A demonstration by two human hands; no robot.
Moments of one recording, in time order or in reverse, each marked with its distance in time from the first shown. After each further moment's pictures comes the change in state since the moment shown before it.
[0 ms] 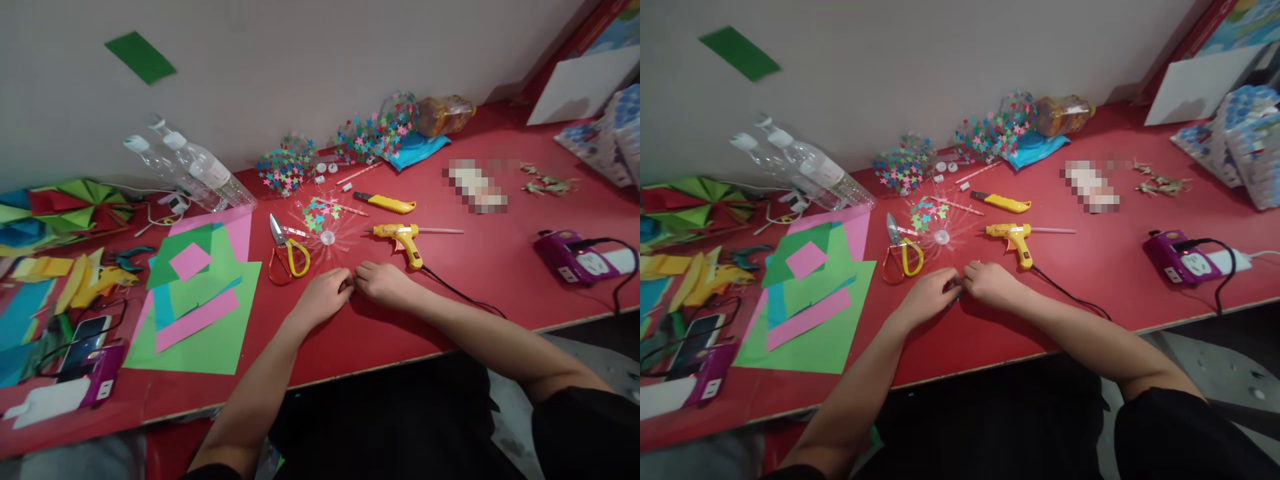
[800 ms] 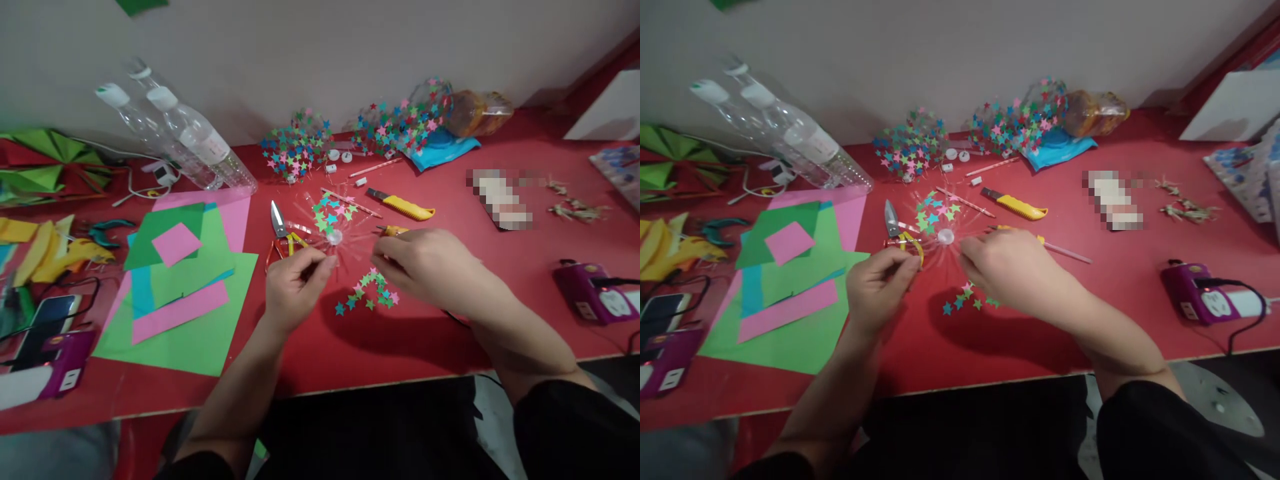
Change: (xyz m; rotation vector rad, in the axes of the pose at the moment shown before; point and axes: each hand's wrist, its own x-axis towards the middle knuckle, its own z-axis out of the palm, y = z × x) left_hand -0.008 0.012 -0.052 -0.219 0.708 0.060; right_hand 0.028 0.014 -0.140 0.013 0.005 0.234
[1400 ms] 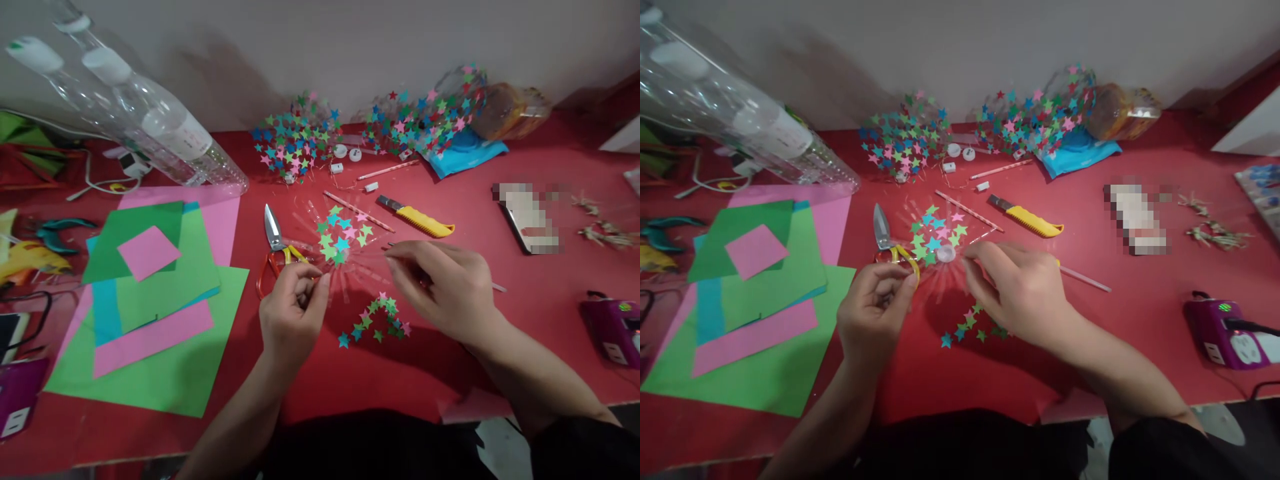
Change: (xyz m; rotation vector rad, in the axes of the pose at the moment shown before) left_hand 0.002 -0.021 0.018 0.005 0.146 -0.412; right_hand 0.028 0.014 0.031 0.268 0.449 0.050
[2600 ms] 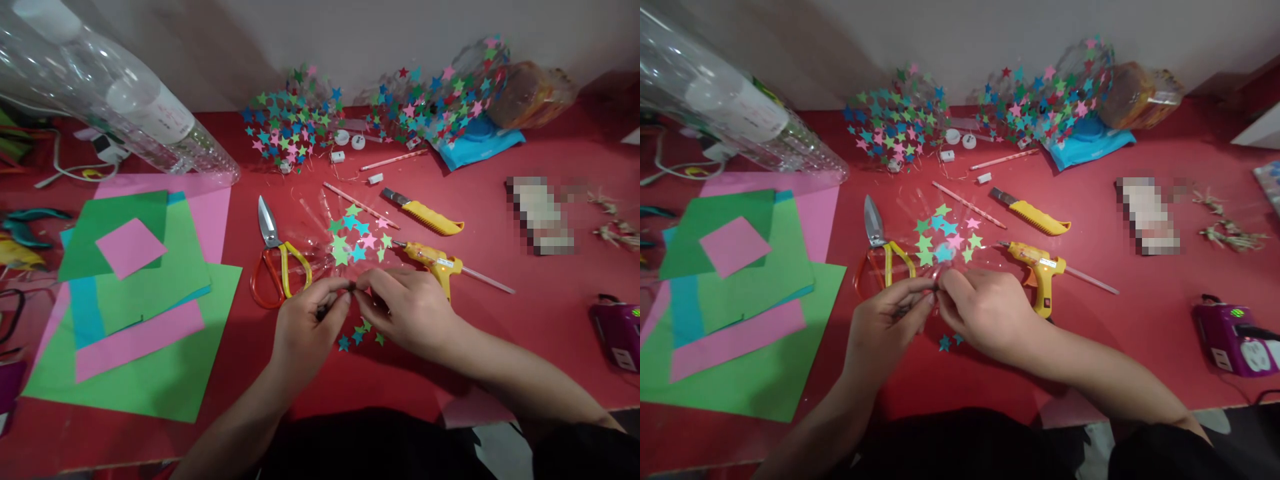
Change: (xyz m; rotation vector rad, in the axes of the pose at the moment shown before) left_hand 0.001 0.009 0.001 -0.126 -0.405 -0.269; right_hand -0.011 -0.009 0.043 0.050 -0.198 -0.020
